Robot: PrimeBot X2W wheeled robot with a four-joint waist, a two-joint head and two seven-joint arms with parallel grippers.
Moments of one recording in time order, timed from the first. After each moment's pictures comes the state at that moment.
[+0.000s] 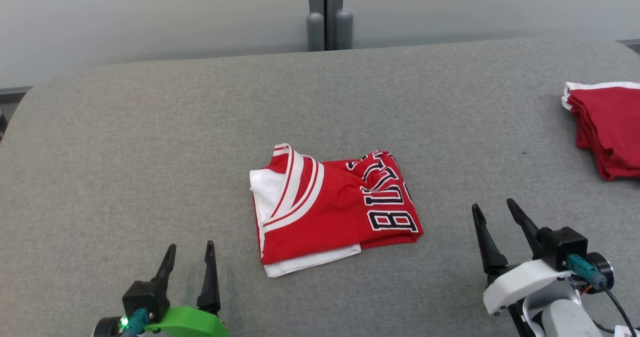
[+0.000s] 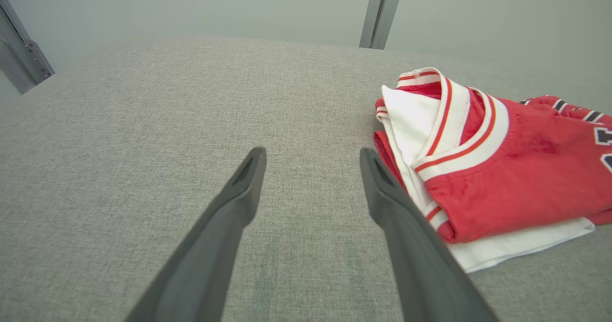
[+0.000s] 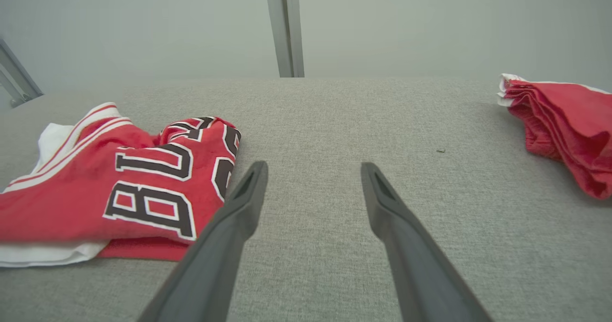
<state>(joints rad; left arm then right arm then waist) -0.02 0.05 -0.12 0.36 -0.23 -0.06 -0.26 -0.13 -0.05 -0.02 0.35 0.11 0.13 -0.26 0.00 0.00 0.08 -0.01</state>
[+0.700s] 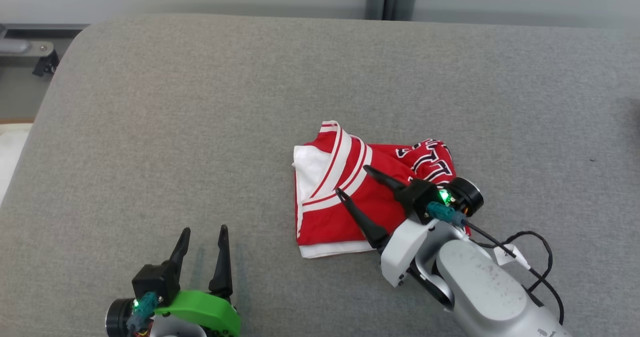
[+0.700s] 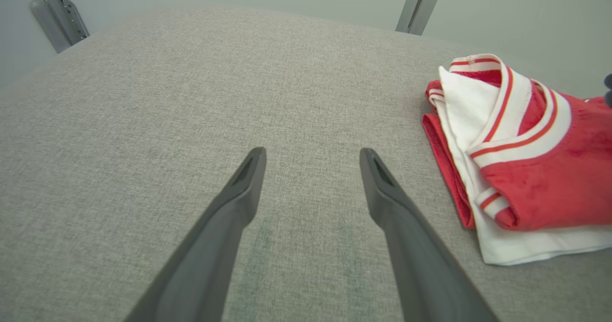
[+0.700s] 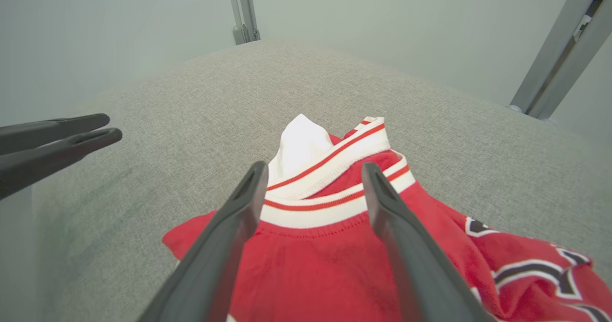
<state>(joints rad) -0.08 0.05 -0.18 0.38 -0.28 -0.06 -0.26 -0.49 -0.05 0.54 0.54 0.19 0.13 -0.22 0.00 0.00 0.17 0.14</state>
